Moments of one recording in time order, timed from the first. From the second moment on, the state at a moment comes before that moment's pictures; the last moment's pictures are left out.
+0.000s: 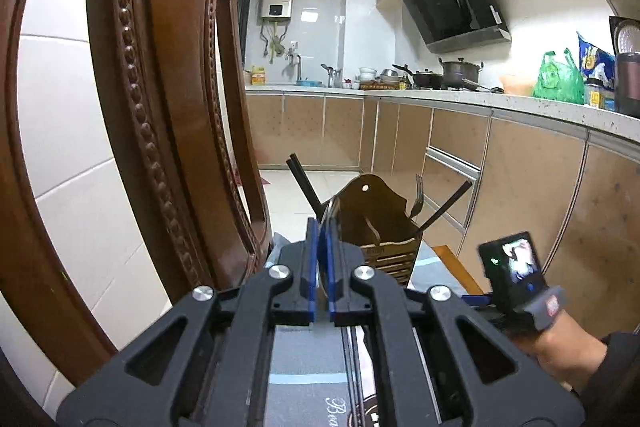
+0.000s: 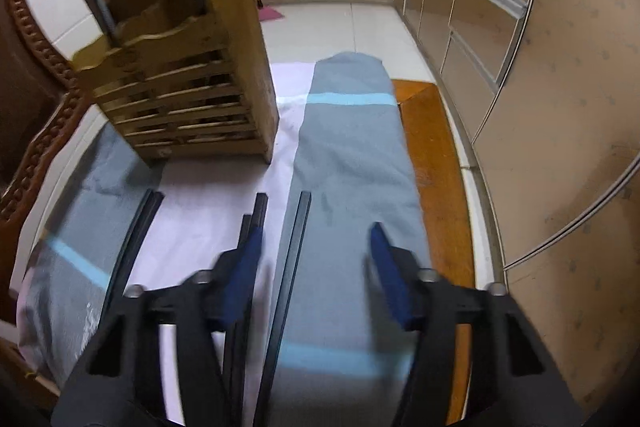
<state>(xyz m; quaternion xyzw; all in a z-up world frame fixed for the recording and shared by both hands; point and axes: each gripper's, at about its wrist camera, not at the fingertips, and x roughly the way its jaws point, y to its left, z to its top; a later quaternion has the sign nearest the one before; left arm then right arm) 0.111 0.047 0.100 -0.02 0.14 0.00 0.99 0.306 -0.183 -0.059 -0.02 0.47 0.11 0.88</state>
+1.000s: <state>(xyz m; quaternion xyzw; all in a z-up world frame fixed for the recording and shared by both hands) 0.100 0.066 0.106 -0.06 0.16 -0.02 0.99 0.196 -0.202 0.079 0.02 0.31 0.17 0.94</state>
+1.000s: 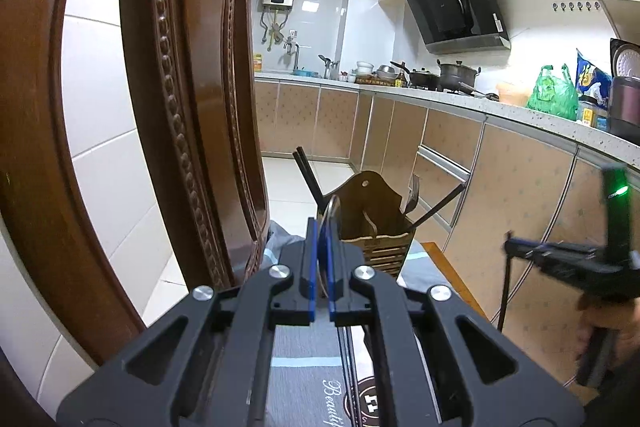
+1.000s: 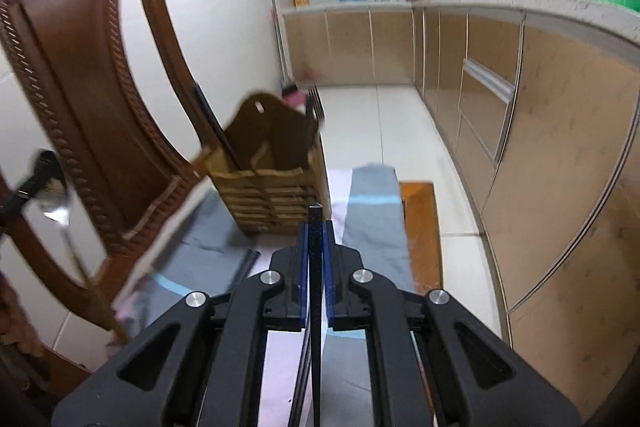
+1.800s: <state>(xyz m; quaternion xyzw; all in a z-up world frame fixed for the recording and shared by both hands) 0.109 0.058 0.107 -0.06 0.17 -0.02 0.98 0.119 -0.214 0.147 0.04 0.22 0.20 0.95</state>
